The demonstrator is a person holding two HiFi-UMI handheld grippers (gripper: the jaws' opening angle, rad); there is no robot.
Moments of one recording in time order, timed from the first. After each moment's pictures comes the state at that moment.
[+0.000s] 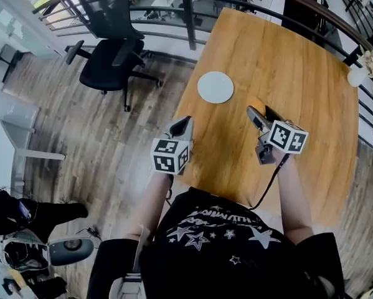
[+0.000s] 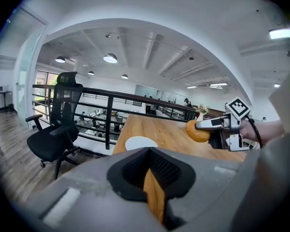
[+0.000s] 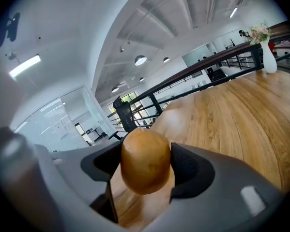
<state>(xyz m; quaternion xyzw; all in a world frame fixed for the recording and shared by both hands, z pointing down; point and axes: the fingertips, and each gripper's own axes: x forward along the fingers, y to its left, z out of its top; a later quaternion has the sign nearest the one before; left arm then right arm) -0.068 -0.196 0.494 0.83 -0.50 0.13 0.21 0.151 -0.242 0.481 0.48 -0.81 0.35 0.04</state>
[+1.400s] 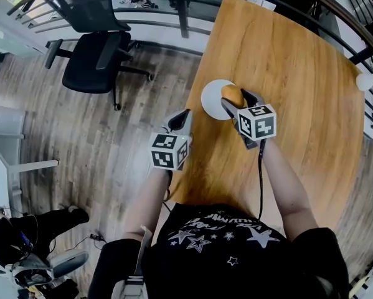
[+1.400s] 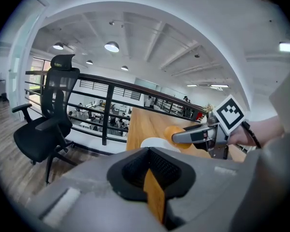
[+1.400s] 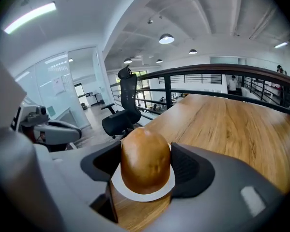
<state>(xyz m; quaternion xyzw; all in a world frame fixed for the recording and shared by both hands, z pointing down) -0.096 -0.308 0.546 0.84 -0.47 0.14 0.25 0.040 -0.365 0.559 0.45 -0.83 0.23 0.24</state>
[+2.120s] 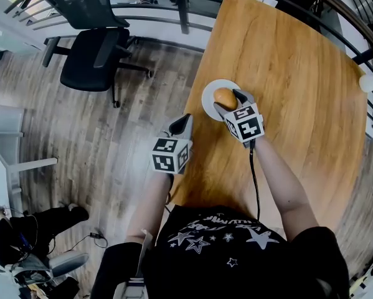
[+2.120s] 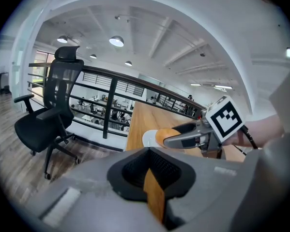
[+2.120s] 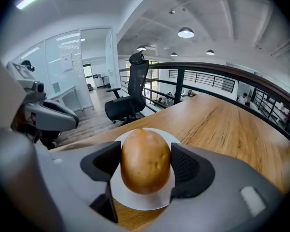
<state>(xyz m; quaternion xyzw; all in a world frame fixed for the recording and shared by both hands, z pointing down) -0.095 -0.303 0.576 0.83 -0.47 0.14 0.28 0.014 -0.370 0.603 0.41 -0.83 0.17 0.33</state>
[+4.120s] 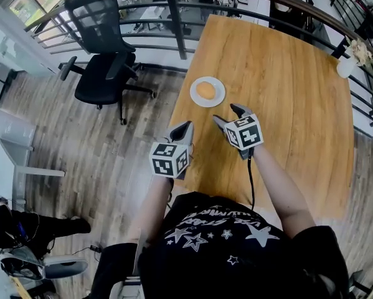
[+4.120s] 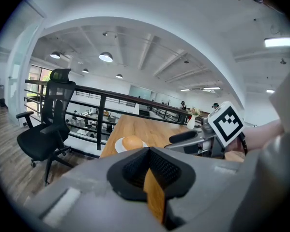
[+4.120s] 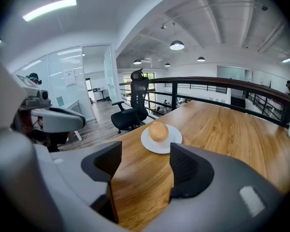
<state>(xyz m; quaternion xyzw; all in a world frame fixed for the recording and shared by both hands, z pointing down) -0.047 -0.186 0.496 0.85 -0.46 0.12 0.21 0.060 -0.236 0.530 0.43 -0.85 0.18 0.26</state>
